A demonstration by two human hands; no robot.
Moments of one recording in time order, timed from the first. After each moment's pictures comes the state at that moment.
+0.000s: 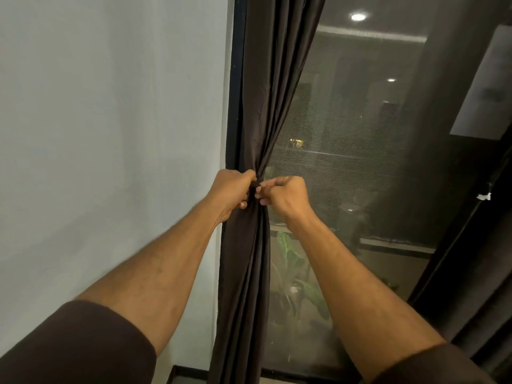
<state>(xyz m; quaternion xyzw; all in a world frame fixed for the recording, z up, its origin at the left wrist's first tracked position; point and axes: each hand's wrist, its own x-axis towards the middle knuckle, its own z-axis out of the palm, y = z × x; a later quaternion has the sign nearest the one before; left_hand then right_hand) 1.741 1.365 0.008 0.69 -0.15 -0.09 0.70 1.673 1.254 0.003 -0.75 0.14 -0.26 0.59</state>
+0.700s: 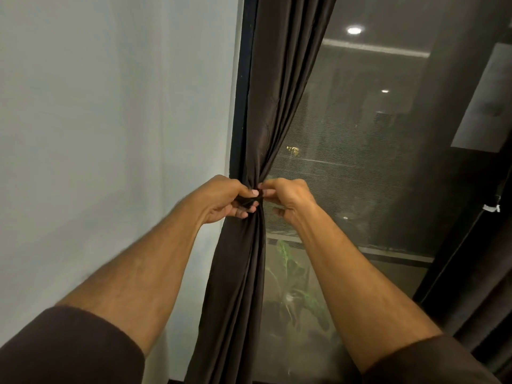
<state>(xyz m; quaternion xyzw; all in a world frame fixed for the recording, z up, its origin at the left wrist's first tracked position) 1.778 1.403 0.016 0.66 -0.22 -0.25 0.67 1.701 1.264 0.029 -0.69 0.23 -0.21 0.65</state>
